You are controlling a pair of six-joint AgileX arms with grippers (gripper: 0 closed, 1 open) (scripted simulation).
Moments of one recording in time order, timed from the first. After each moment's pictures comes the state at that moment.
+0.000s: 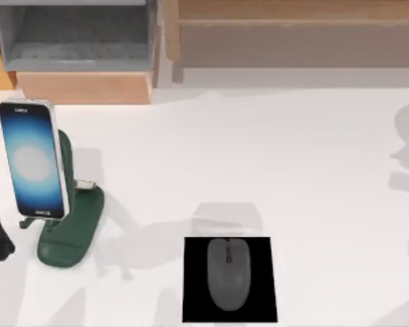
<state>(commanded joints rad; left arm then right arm) 0.00 0.00 0.00 0.00 0.00 0.00 -0.50 2.03 0.84 1.37 -0.26 -0.03</state>
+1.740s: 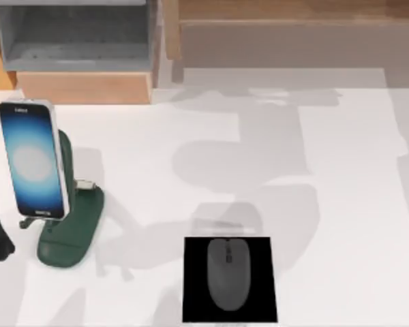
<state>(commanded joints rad) 0.00 0.00 0.00 0.00 0.00 0.00 -0.06 1.97 1.30 0.68 -0.01 0.01</state>
